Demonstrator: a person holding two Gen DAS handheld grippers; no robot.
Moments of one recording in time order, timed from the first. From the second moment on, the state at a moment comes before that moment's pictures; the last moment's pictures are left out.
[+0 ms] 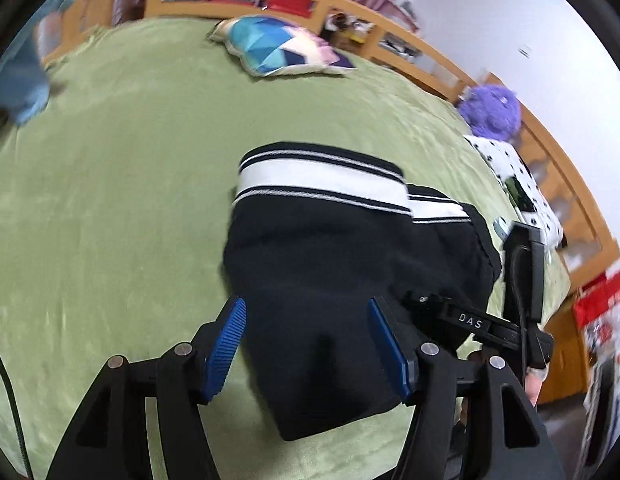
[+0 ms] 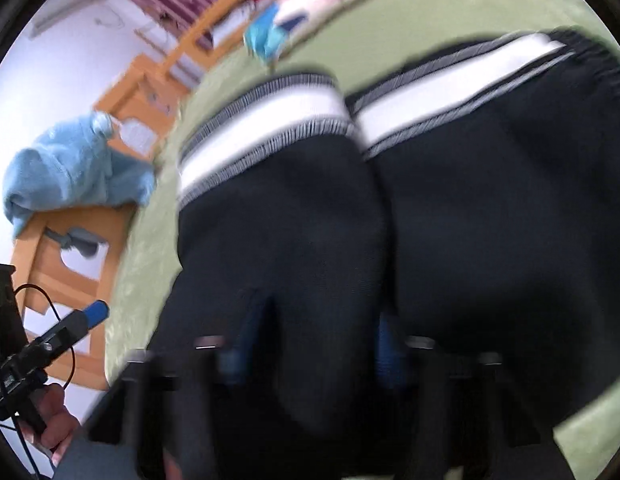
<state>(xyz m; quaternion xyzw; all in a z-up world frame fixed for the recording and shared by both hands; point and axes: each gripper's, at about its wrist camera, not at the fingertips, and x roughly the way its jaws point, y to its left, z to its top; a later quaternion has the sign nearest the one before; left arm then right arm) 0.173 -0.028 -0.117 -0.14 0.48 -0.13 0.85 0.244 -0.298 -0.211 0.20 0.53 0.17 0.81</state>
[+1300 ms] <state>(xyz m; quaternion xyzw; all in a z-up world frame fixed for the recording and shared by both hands) 0.219 -0.138 -0.162 -0.10 0.52 -0.16 0.83 0.214 -0.488 -0.142 0.07 0.42 0.04 0.90</state>
